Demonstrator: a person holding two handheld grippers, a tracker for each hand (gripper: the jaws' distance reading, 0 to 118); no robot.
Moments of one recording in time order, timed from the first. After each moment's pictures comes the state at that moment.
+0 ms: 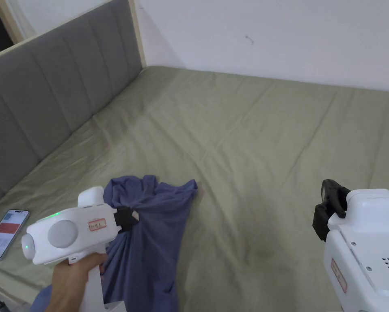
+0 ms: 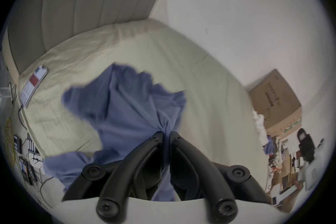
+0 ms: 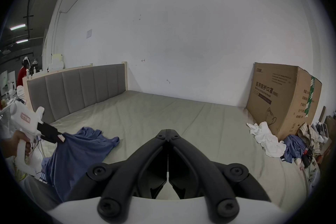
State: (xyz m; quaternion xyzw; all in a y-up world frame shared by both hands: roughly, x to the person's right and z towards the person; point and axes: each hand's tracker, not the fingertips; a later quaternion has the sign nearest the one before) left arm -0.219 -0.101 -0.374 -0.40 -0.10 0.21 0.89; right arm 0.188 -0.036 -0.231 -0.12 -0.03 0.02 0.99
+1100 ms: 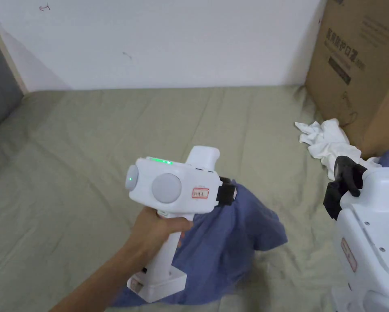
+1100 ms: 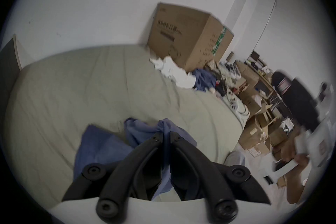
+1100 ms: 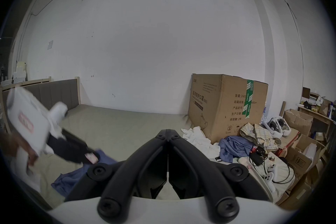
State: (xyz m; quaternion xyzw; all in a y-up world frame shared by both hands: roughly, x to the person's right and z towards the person) left arm 0.174 -0.035 -0.313 -0.39 -0.48 -0.04 0.79; right arm 0.341 0.008 -0.082 -0.06 -0.23 0.03 0.97
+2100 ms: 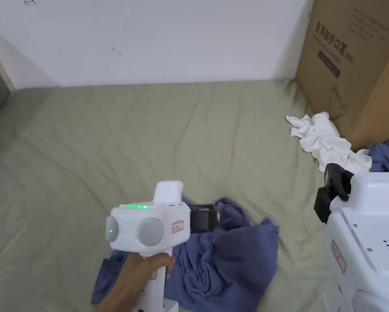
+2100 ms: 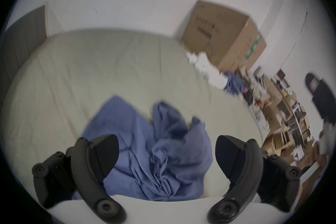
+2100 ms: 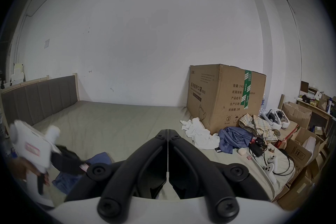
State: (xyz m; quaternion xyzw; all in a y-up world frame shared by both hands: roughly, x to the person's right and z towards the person) left arm 0.116 -0.078 -0.300 -0.38 -0.36 0.03 0.85; right arm 0.336 -0.004 -0.078 -0.08 -0.24 0.01 0.97
